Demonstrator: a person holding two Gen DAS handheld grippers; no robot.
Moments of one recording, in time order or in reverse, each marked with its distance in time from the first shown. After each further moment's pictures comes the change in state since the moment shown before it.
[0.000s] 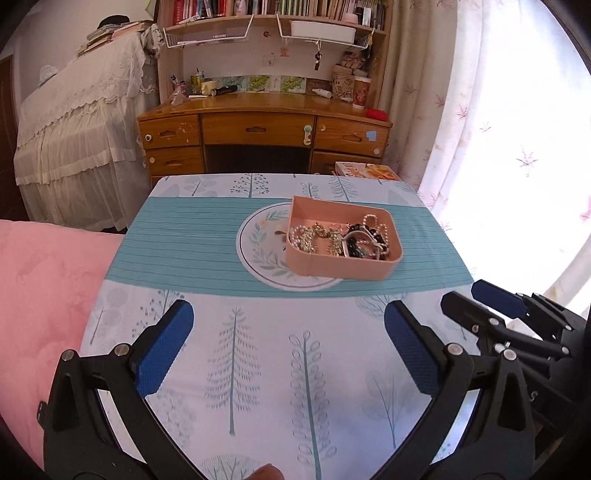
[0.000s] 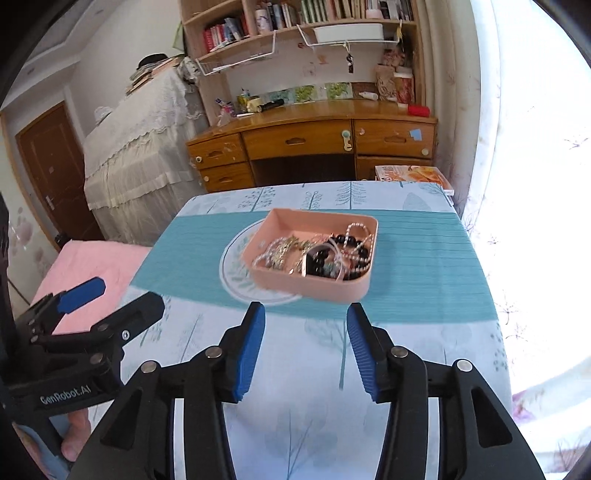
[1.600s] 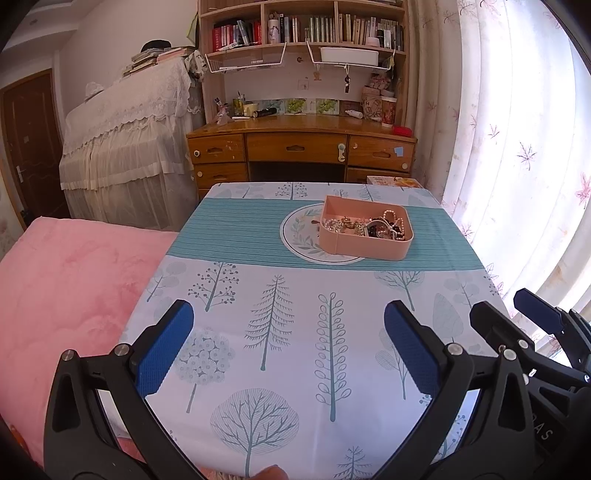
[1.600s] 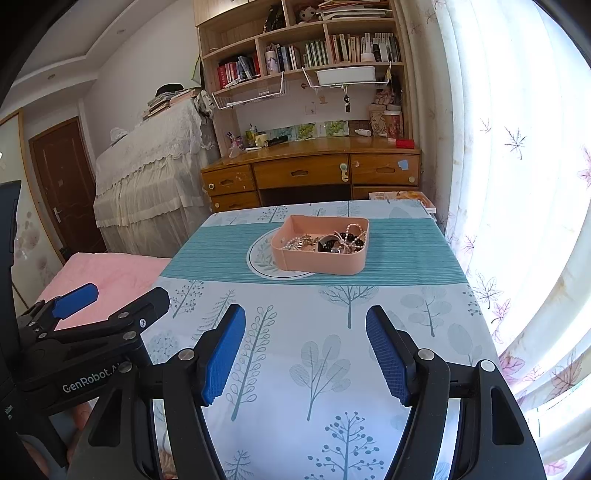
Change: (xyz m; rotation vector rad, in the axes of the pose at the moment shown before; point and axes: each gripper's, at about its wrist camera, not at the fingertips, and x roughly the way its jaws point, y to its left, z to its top) left arm -0.119 -0.016 -0.071 -0.021 -0.088 0.170; right arm -0.163 0.042 -0.125 0.004 -0.159 -0.017
